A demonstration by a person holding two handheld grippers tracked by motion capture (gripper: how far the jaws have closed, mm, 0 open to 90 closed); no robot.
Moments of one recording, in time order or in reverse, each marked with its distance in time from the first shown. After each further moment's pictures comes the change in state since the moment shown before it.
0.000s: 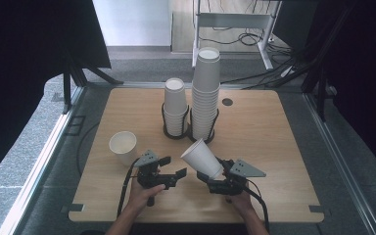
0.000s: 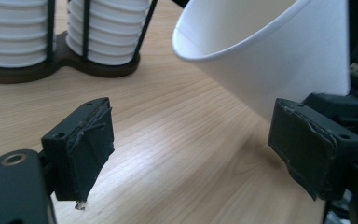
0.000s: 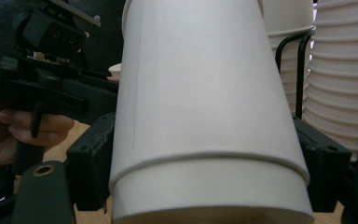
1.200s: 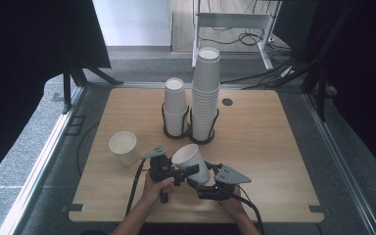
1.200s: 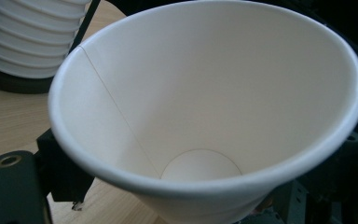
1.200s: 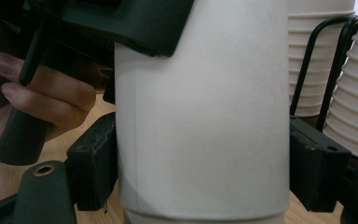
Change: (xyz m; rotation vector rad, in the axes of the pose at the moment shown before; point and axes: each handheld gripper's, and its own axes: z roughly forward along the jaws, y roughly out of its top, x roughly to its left) left arm -0.005 0.009 0.030 -0.055 -0.207 -0.108; right arm 0.023 -0.015 0.021 0.064 -0.016 -0.108
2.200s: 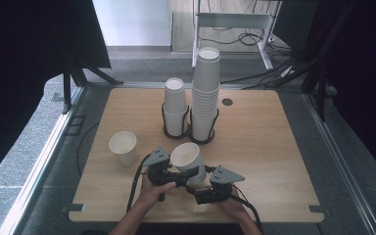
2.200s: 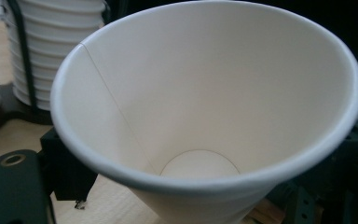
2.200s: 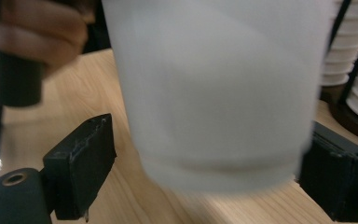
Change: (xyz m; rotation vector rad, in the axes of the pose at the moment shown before) left arm -0.022 0.007 -0.012 -0.011 0.142 0.236; right arm 0.003 -0.006 0.007 0.145 0.027 -0.018
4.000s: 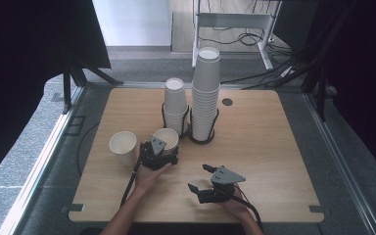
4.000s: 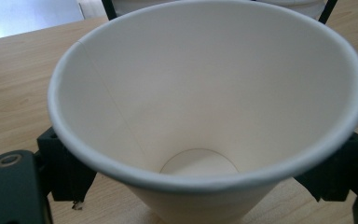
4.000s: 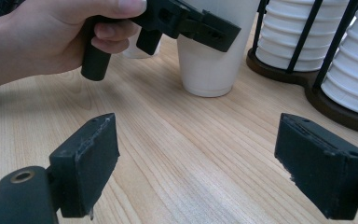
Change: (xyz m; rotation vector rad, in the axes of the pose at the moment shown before) left arm 0.063 -0.015 0.031 0.153 0.619 0.136; right arm -0.003 -0.004 -0.005 0.046 -0.054 -0.019
